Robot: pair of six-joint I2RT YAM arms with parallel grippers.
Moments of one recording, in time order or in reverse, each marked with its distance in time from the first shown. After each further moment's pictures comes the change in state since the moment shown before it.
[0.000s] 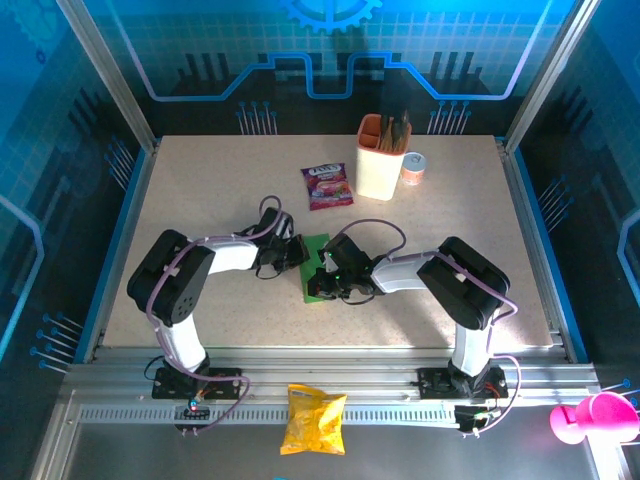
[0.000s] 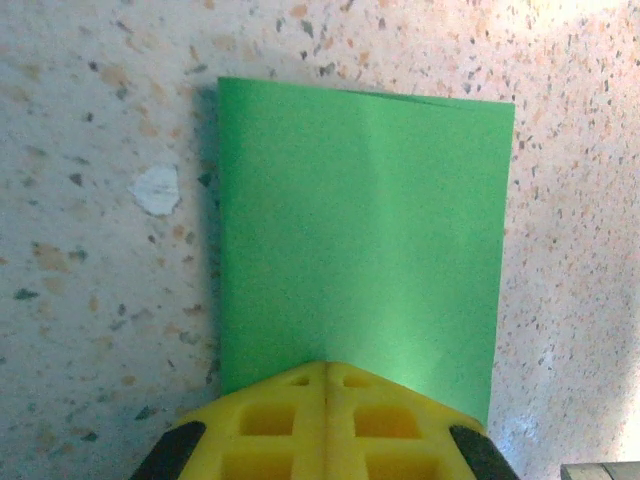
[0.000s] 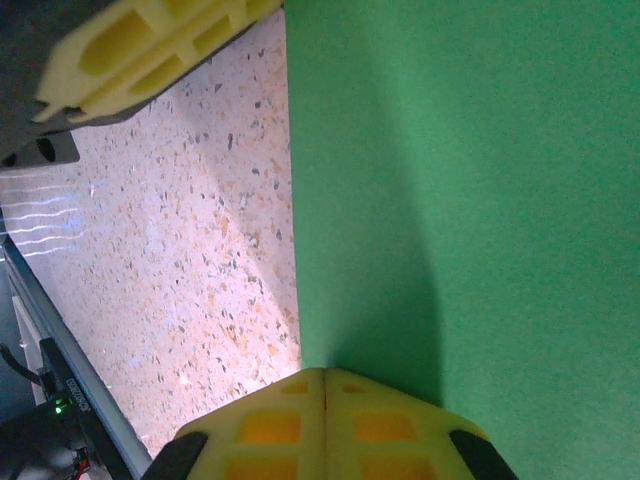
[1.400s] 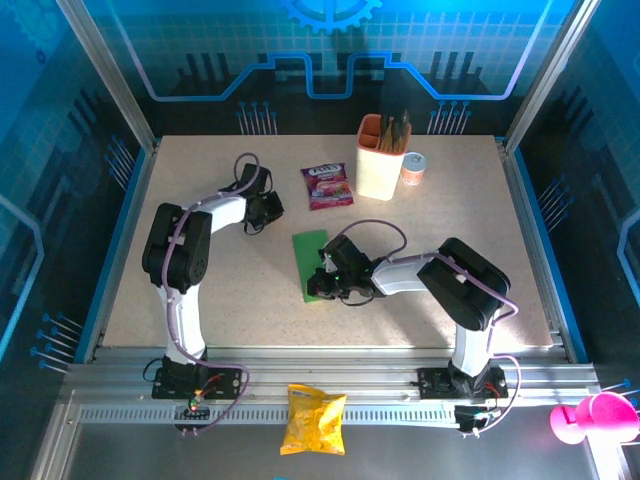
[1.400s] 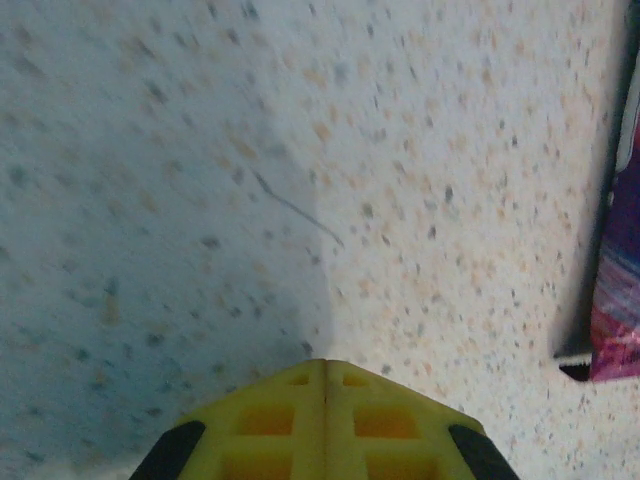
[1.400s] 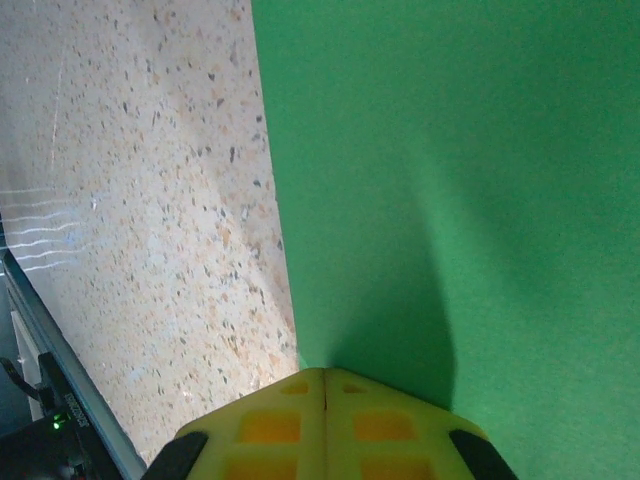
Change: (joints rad) left arm 0.230 0.246 0.453 -0.251 -0.159 0.137; right arm 0.011 -0.011 -0.015 0.025 0.033 0.023
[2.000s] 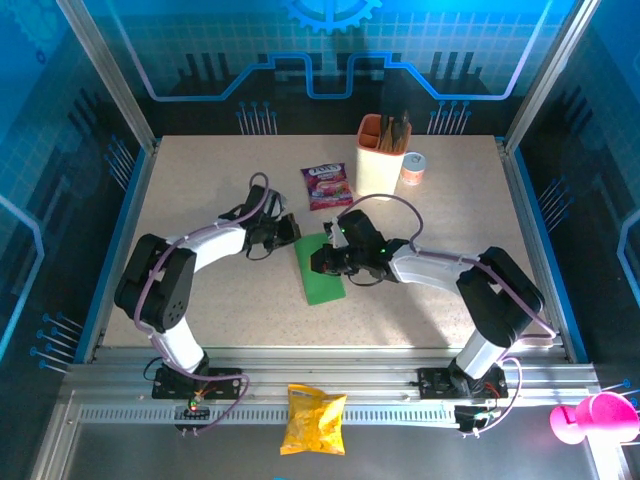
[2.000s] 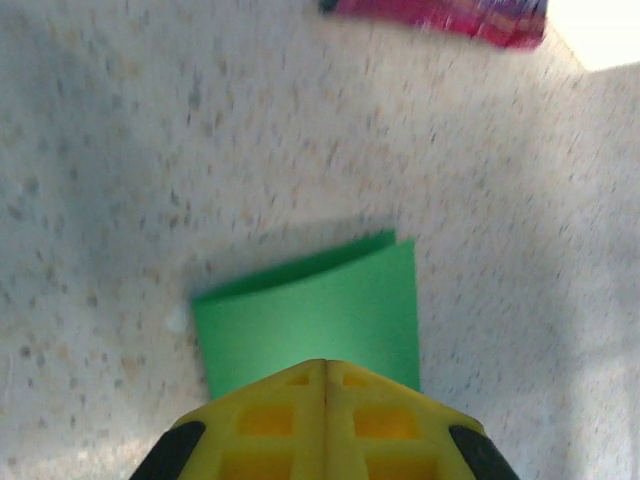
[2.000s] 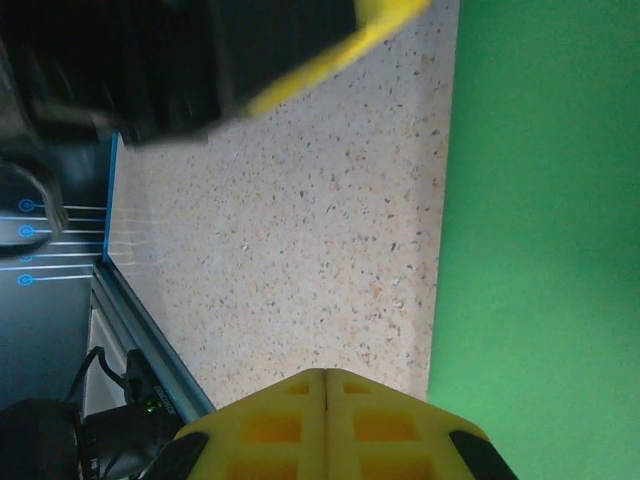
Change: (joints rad) left arm -0.153 -0.324 -0.341 0.097 0.182 0.013; right arm -0.090 -0.180 0.080 -0.123 -0.061 -0.119
